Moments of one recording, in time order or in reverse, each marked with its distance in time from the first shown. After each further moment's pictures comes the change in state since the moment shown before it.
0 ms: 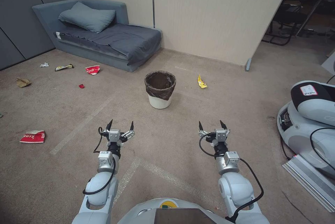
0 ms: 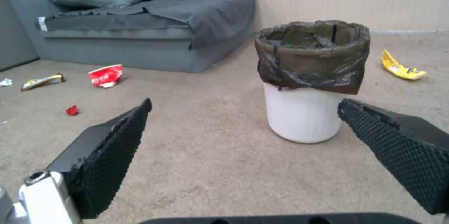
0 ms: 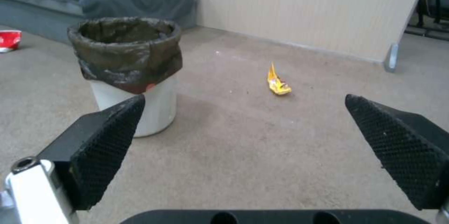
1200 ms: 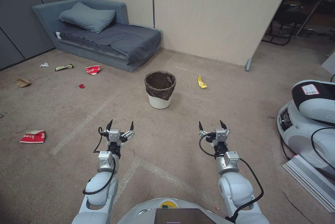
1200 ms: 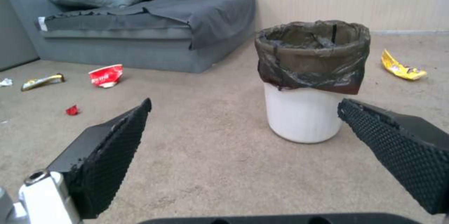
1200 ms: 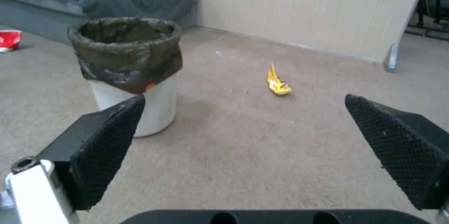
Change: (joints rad) left arm 0.000 0.000 0.000 0.000 0.000 0.000 0.000; right arm 0.000 0.000 0.000 0.000 0.000 0.000 0.000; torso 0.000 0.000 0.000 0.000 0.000
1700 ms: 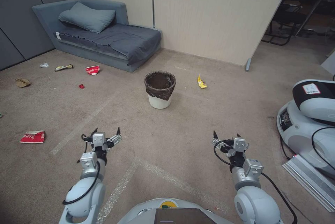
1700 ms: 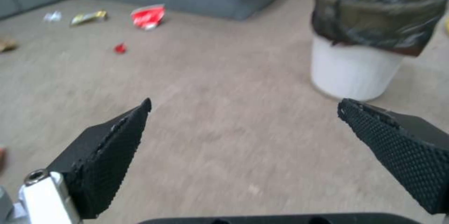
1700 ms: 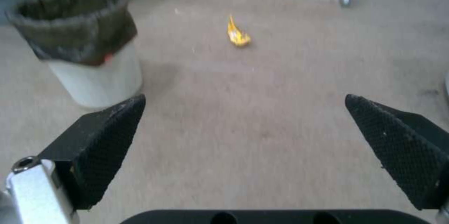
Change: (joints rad) left arm 0.131 0.062 -0.101 -0.218 -0.173 0.332 -0.141; right arm -0.187 -0.087 0.029 0.249 0.226 -0.221 0.214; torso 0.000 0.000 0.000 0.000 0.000
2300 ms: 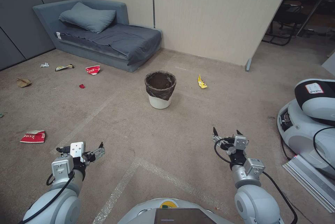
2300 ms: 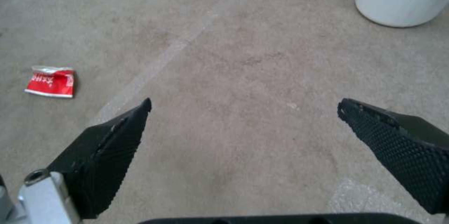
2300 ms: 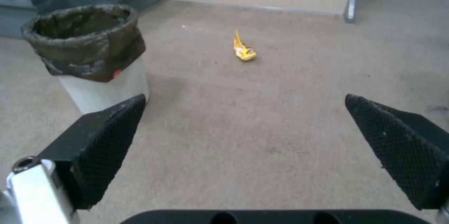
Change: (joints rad) left arm 0.136 0.083 -0.122 -0.239 -0.191 0.378 -0.141; right arm 0.008 0.004 0.003 -0.015 -0.014 0.039 -0.029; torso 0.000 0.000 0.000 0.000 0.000
